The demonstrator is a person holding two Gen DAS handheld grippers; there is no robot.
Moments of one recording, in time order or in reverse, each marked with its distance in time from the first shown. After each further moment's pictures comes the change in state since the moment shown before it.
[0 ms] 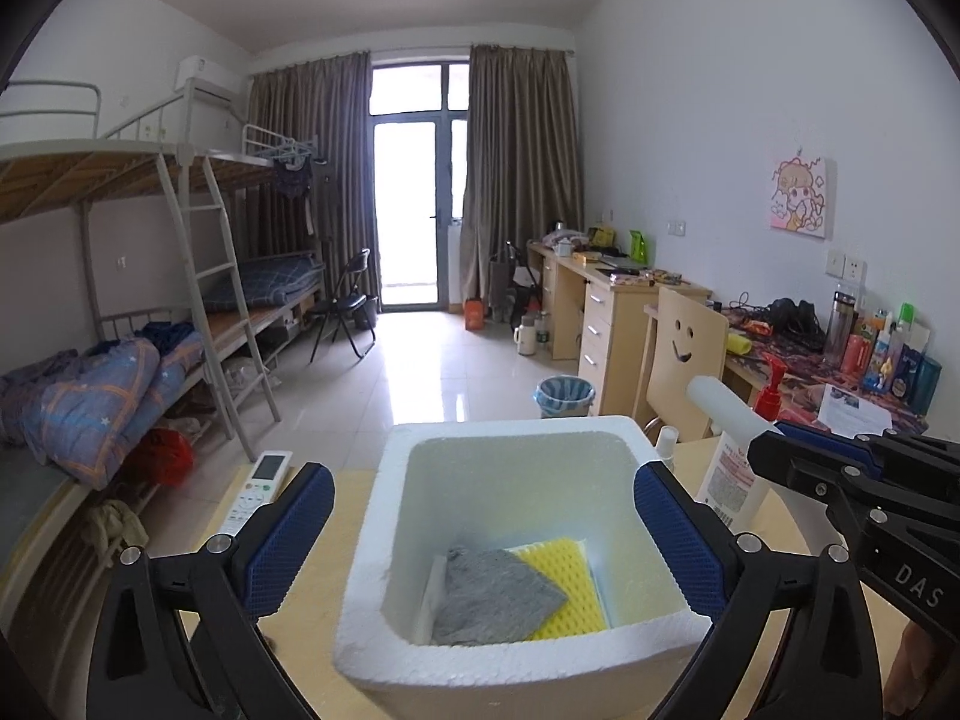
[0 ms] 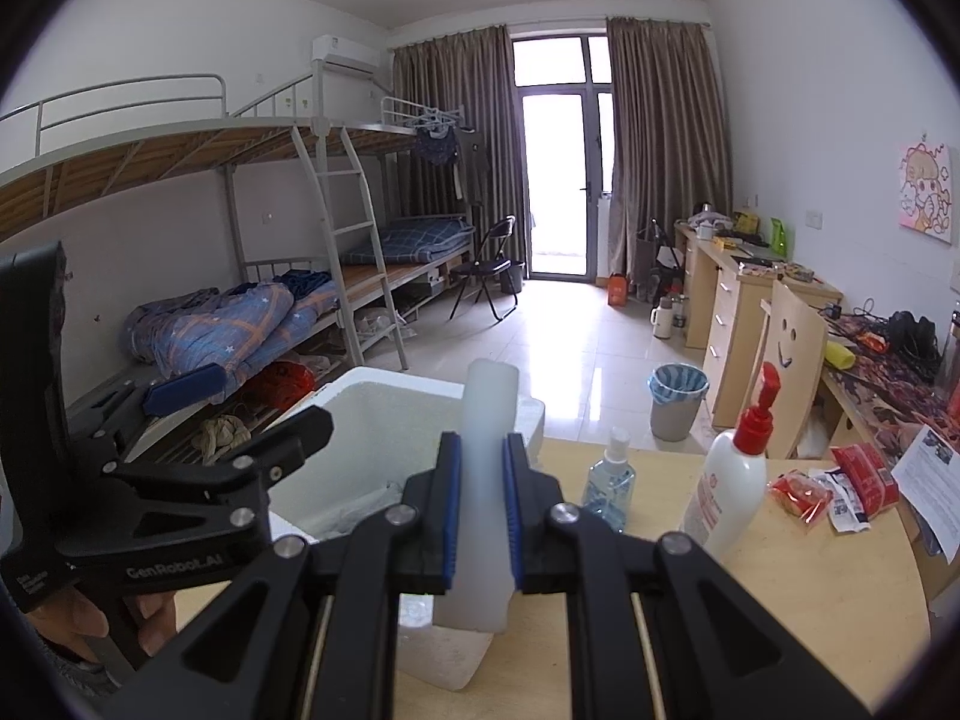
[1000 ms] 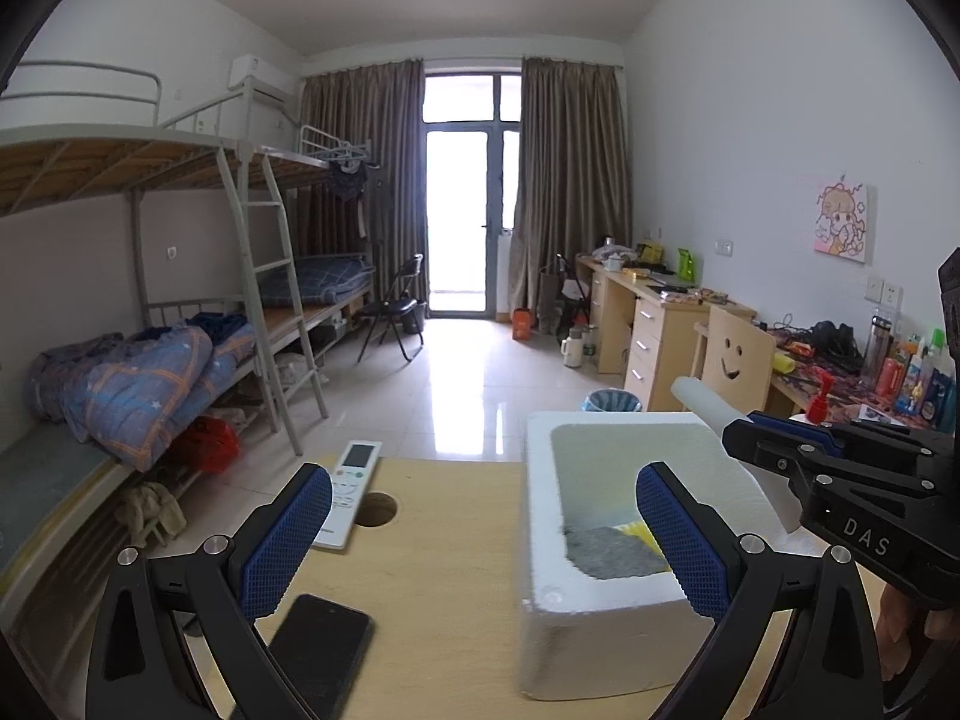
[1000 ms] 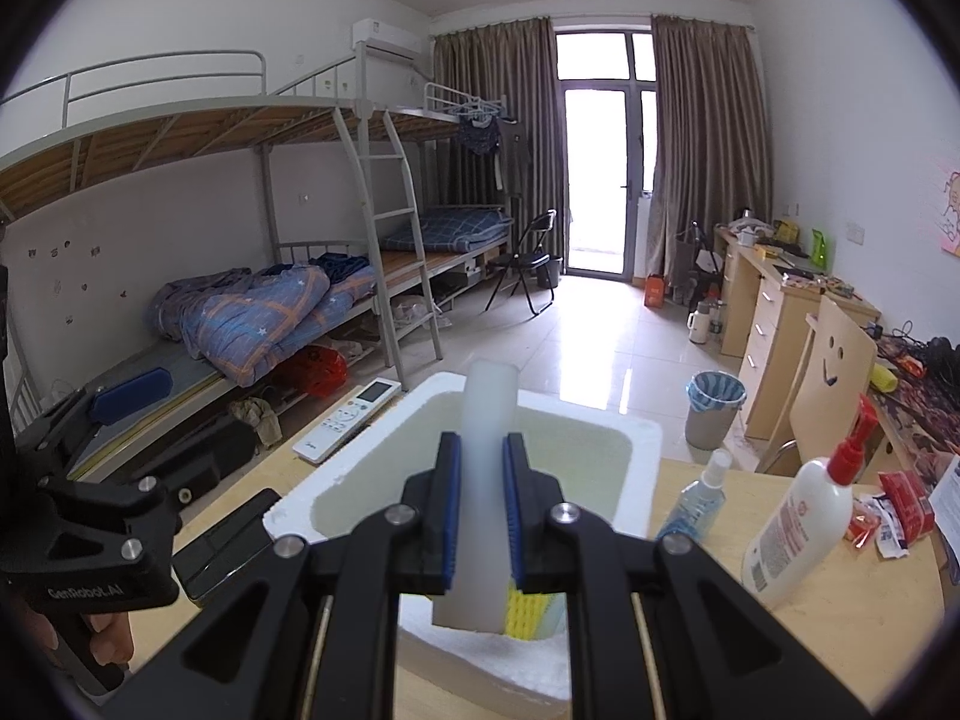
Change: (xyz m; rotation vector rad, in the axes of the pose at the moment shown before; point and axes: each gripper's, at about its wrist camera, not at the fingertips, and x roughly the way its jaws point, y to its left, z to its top) left arm -0.029 0.051 -0.012 -0.045 -0.032 0.112; right arm 0.032 0.039 0.007 -0.058 0.025 0.075
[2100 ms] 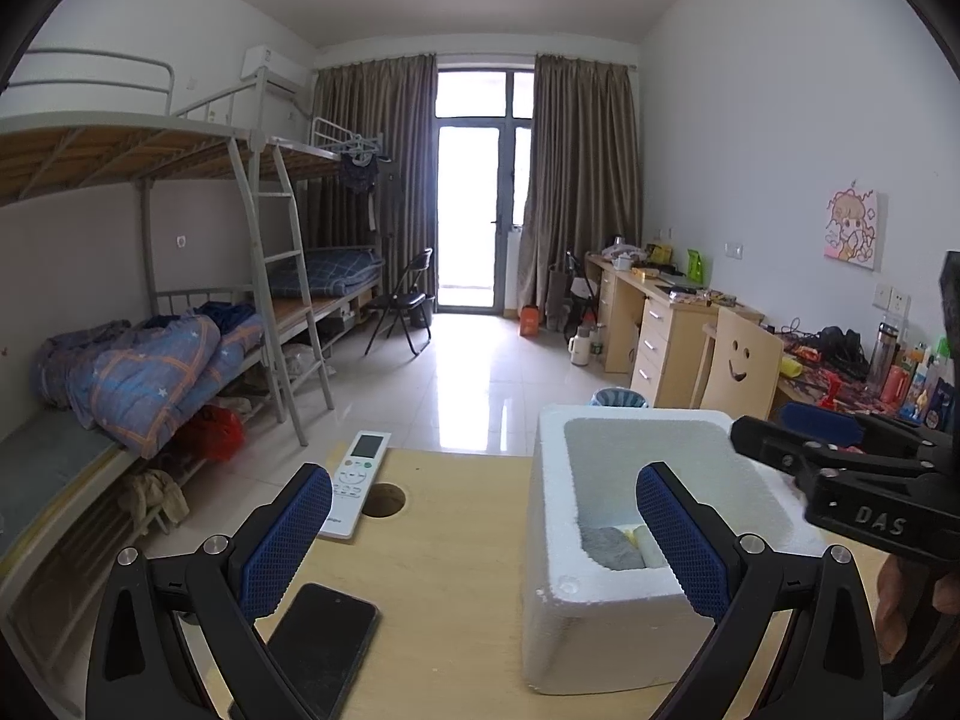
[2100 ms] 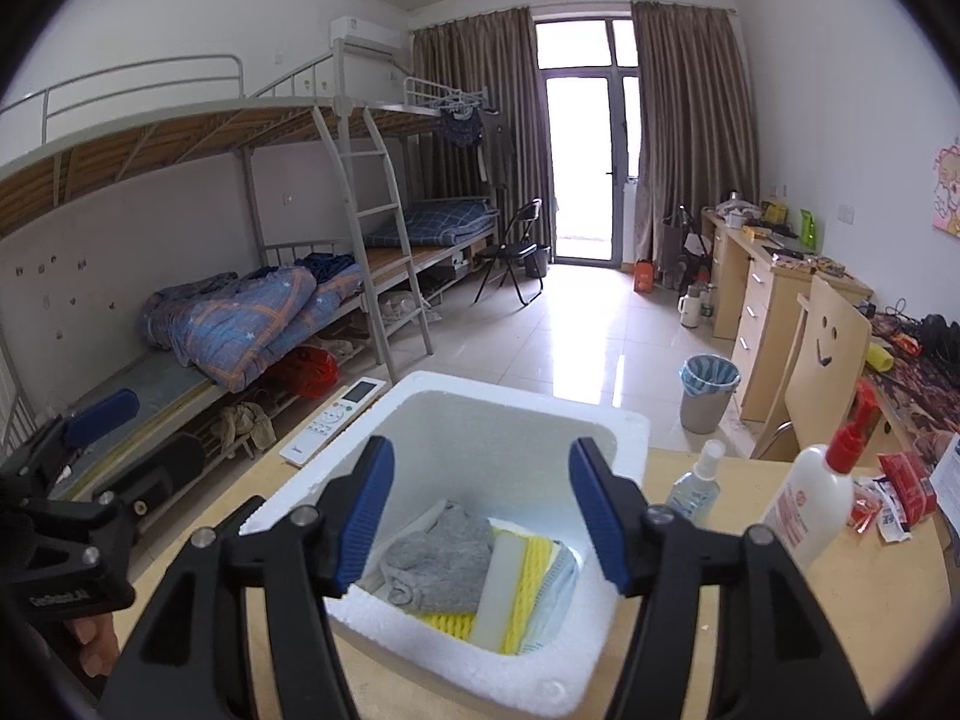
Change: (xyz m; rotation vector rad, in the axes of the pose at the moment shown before) left arm -0.002 0.005 0.000 -0.029 0.015 0.007; right arm -0.003 -0.013 0.003 0.049 0.013 -0.026
